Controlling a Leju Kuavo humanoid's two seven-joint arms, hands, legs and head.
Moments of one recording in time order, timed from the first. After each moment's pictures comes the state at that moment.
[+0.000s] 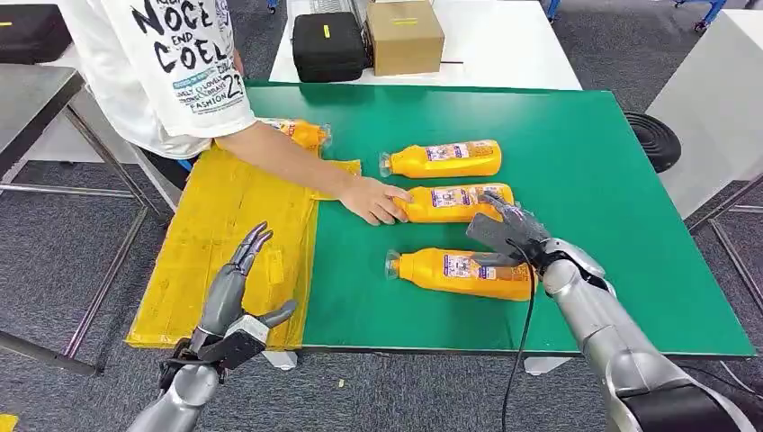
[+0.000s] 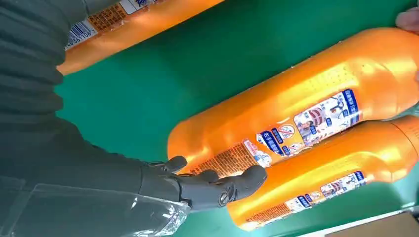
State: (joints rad) left arm -0.16 0.02 -0.35 -1.20 -0.51 0.25 -0.60; right arm -0.65 -0.21 0.34 -0.68 0.66 0.13 -0.34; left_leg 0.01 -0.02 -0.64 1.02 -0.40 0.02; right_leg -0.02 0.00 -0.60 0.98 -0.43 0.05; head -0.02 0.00
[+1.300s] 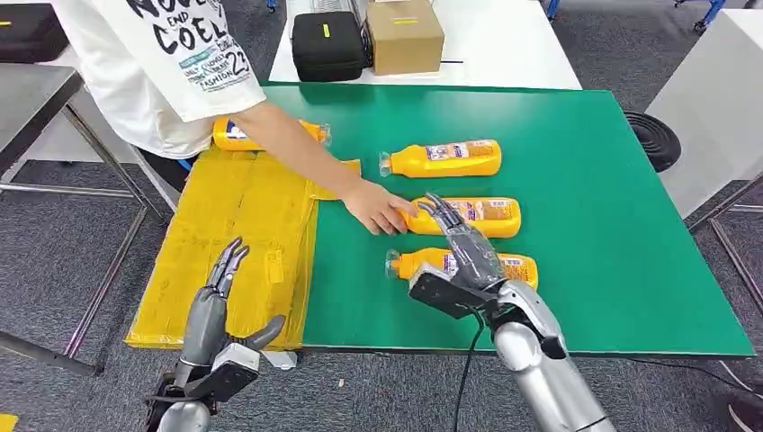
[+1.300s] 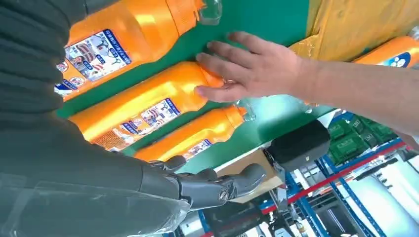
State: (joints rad) left arm 0.05 -0.03 -0.26 -1.46 -0.63 0.30 -0.52; right arm -0.23 -0.07 0.36 -1.46 0.70 0.04 -0.25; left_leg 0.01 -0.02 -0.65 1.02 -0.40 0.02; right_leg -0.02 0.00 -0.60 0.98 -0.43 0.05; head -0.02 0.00
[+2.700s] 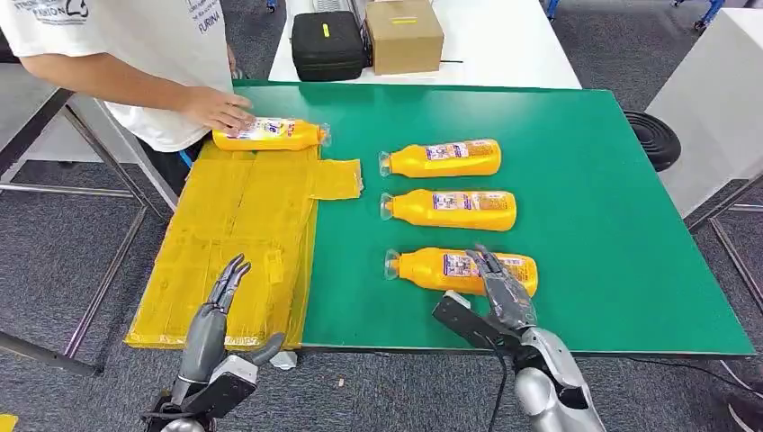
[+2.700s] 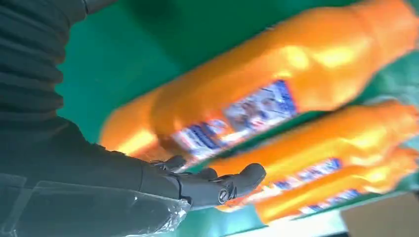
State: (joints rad) left arm 0.13 -0.04 -0.23 -1.51 -0.64 0.22 -0.48; right arm -0.01 -0.07 0.19 -1.47 0.88 0.02 -0.06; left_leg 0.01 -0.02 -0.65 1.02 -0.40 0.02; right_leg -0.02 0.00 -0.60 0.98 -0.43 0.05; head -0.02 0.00
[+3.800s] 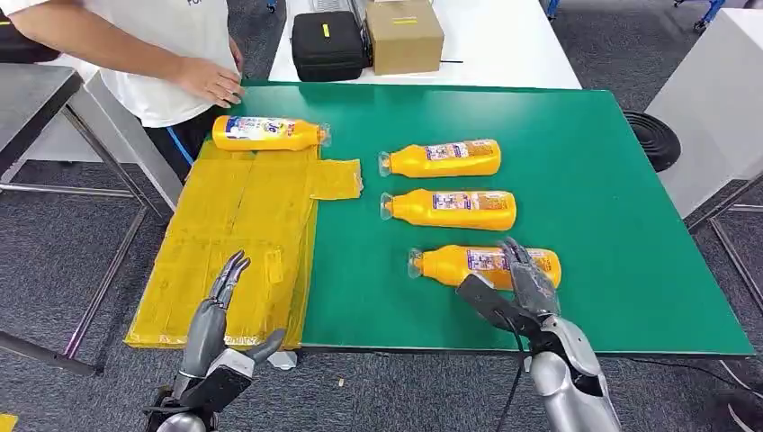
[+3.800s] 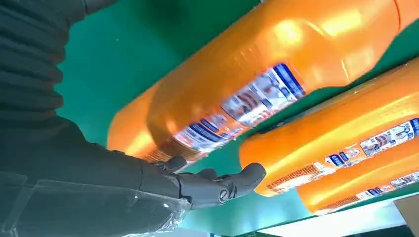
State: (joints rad) left arm 0.11 -0.04 -0.23 -1.50 -0.61 0.21 -0.49; right arm -0.09 -0.06 0.08 -1.39 0.92 0.03 -0.05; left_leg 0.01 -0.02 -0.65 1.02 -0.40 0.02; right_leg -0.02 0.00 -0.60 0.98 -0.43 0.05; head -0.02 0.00
